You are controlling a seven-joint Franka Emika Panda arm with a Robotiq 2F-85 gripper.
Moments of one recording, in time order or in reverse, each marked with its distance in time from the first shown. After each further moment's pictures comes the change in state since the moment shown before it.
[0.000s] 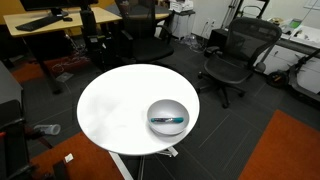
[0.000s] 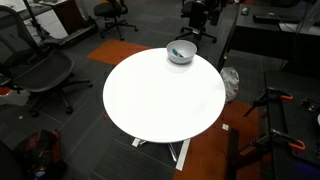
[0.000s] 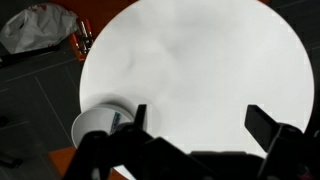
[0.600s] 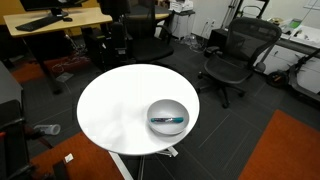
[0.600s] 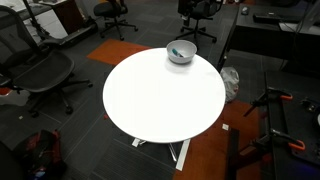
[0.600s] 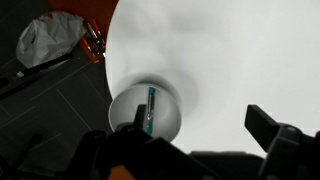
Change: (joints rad) arm -0.041 0.143 -0.120 0.143 -0.012 0.034 0.071
